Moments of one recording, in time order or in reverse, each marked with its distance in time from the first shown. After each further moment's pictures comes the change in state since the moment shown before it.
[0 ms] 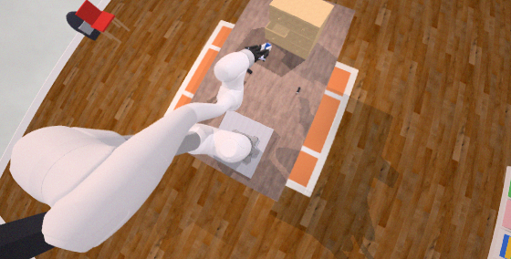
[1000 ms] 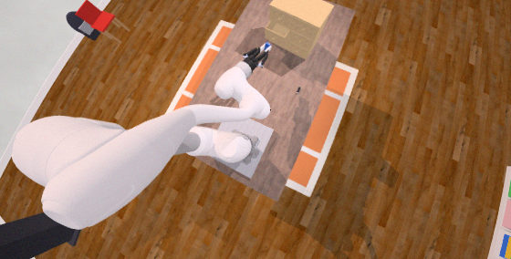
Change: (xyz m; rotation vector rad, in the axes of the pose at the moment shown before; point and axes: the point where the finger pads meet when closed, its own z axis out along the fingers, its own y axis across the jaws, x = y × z) arm -0.005 0.000 -0.001 -0.008 0.279 0.006
